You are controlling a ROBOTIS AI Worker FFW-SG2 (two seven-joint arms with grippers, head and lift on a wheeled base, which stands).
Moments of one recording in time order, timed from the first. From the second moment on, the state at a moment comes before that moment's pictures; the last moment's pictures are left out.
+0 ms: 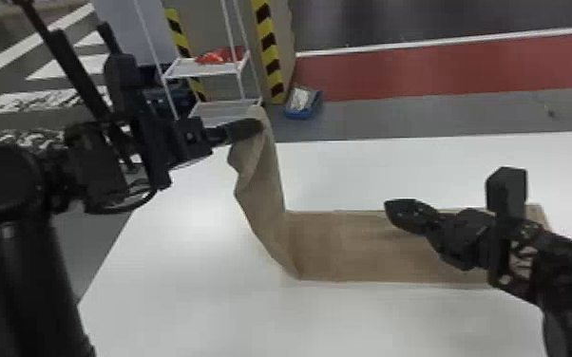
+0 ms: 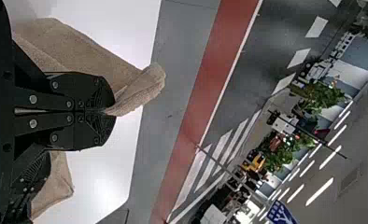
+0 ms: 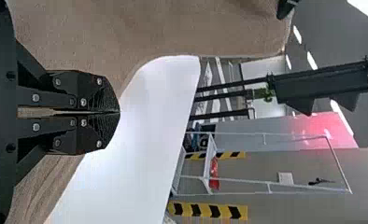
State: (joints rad) left arm -0.32 0.23 0.44 -2.04 1.03 1.51 0.06; right arm -0.10 -0.04 0.12 -1.53 0.04 0.29 0.76
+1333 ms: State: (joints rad) left arm -0.31 0.22 0.40 -1.96 0.95 1.30 -0.04; right arm -0.12 -0.22 -0.09 -1.41 0.03 0.23 0.79
